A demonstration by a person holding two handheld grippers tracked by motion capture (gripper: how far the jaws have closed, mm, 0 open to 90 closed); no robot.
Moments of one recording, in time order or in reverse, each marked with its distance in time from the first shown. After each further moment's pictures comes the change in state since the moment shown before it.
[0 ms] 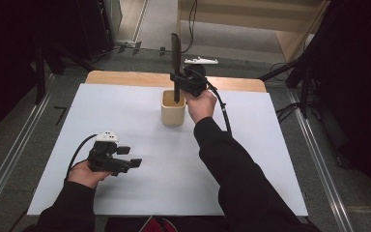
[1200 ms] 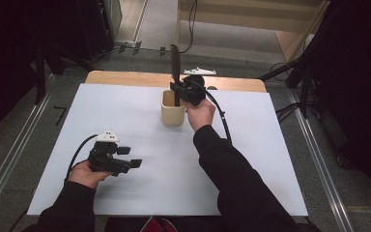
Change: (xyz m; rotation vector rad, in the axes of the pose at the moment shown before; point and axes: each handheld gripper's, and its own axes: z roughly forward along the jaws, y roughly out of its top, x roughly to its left) left arm 0.000 0.000 0.001 0.007 0.001 0.005; right arm -0.003 -0.030 0.009 0.016 0.004 -0.009
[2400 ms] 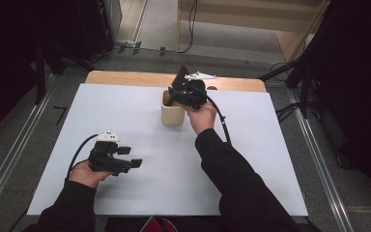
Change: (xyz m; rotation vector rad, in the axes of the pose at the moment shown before) left arm 0.000 0.001 0.002 0.003 -0.003 -0.004; right arm -0.003 -0.012 -0.004 -0.014 0.006 -0.044
